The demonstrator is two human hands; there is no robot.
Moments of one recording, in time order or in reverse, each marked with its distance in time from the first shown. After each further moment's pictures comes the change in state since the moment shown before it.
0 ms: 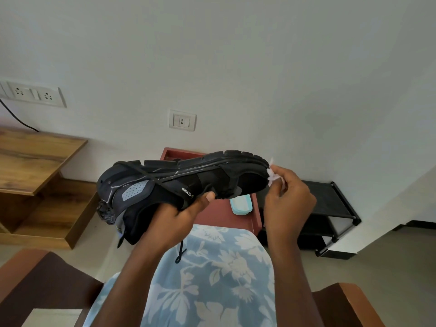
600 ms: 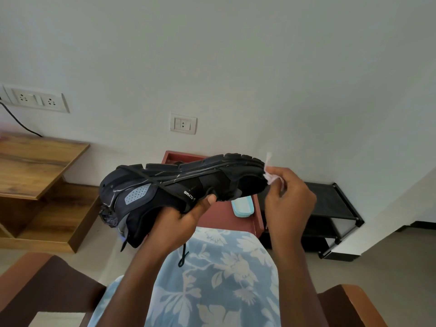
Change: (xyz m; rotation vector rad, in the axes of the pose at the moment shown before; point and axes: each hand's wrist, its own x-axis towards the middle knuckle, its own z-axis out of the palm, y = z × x) left_hand 0.002 -0.004 0.000 0.086 0.012 -0.002; right_hand 0.003 -0.005 -0.004 -0.006 -0.091 -0.048
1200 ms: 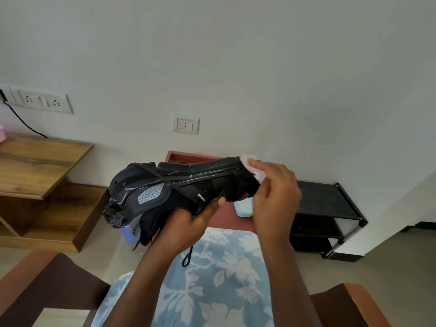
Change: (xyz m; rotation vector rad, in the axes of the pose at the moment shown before) left_hand 0.001 -0.007 0.007 0.172 -0.031 0.088; right_hand -0.010 -0.014 0.012 0.034 0.043 -0.267
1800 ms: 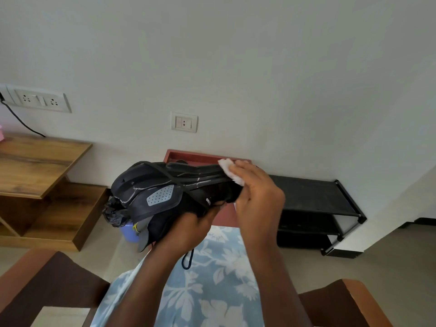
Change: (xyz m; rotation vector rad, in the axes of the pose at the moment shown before) left_hand -0.006 0.007 0.008 0.229 -0.018 -0.115; right_hand -0.015 -0.010 0.011 0.034 -0.086 -0.071
